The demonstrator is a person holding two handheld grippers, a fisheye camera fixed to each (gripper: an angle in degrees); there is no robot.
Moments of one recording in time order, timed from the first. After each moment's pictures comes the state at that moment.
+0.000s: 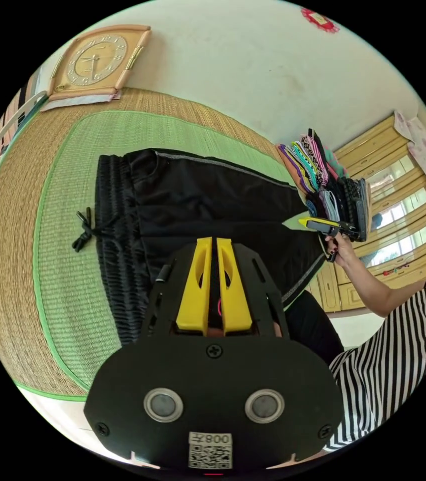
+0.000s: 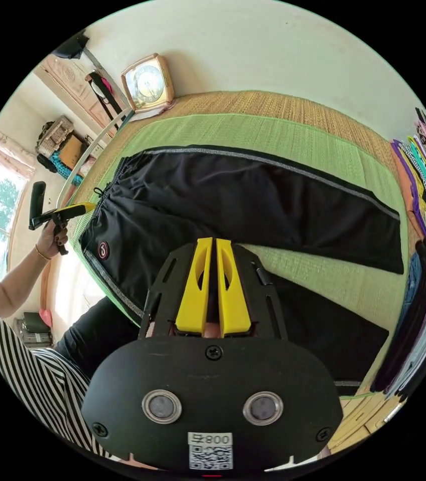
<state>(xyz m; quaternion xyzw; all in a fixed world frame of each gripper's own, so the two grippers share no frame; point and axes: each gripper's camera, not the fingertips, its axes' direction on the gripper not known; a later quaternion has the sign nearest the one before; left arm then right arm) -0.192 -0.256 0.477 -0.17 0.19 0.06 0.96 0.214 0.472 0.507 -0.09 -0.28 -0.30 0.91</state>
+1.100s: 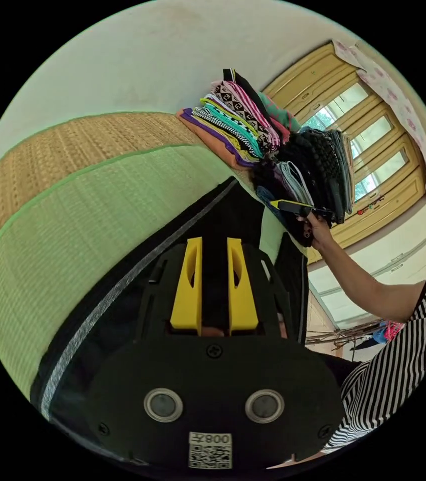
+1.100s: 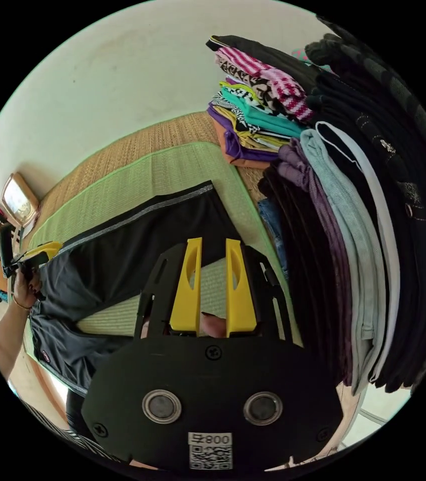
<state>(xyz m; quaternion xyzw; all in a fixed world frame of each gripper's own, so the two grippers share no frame) 0.258 -0.364 0.751 -0.23 0.37 0.34 0.83 0.487 0.428 0.602 -0.06 -0.08 0.00 1.00</state>
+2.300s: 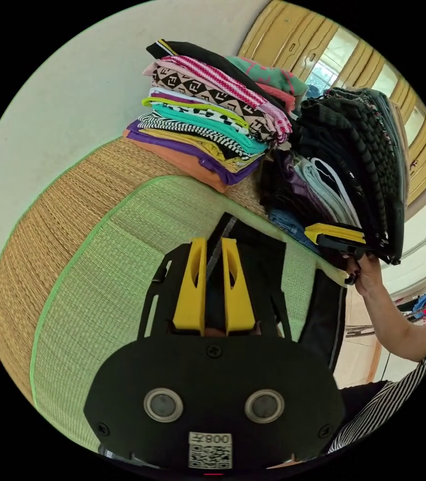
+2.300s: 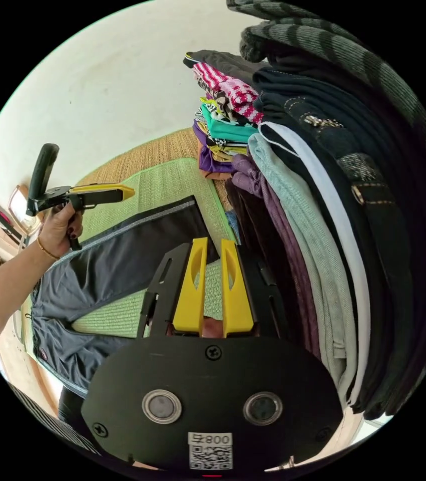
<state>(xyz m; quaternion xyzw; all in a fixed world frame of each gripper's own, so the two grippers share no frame) 0.488 -0.280 0.818 -0.22 0.35 0.45 0.79 0.555 0.519 0.576 0.01 -0.12 0.01 0.99</state>
